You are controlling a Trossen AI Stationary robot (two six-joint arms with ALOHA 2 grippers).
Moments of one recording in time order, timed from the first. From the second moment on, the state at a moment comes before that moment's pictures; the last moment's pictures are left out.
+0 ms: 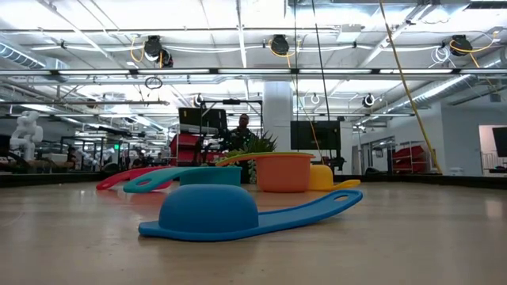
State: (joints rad) left arm -0.39 1.55 1.01 0.82 -0.42 0.69; right arm 0.80 1.04 0.59 0.73 0.96 -0.93
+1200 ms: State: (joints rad) left arm -0.39 1.55 1.01 0.76 -0.50 0.70; right arm 0.80 1.04 0.59 0.73 0.97 -0.93
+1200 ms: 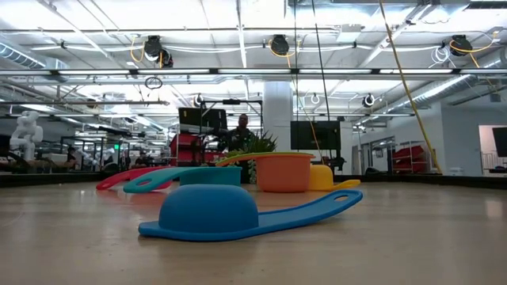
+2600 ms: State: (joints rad) left arm -0.22 1.49 0.57 0.76 -0.52 1.19; right arm 0.80 1.04 0.59 0.75 1.36 -0.95
